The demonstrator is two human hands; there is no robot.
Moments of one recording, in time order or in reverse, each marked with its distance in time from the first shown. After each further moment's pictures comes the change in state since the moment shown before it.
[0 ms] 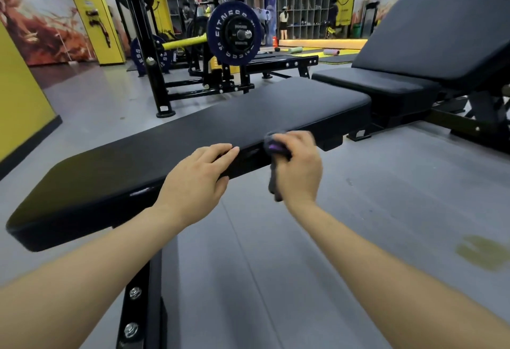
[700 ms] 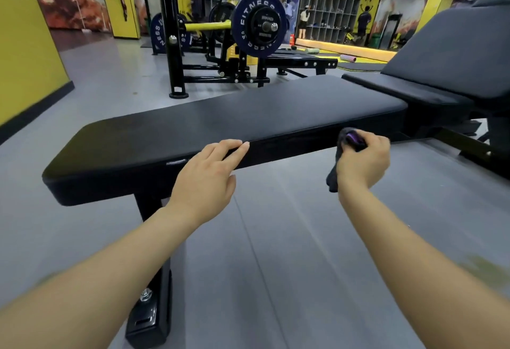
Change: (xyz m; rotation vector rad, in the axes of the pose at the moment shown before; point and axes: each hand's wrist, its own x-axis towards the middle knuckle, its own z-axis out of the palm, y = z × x) left_hand -0.047 -0.018 0.010 -0.031 0.144 -0.096; right_hand 0.018 0.015 -0.016 -0.073 0.180 0.344
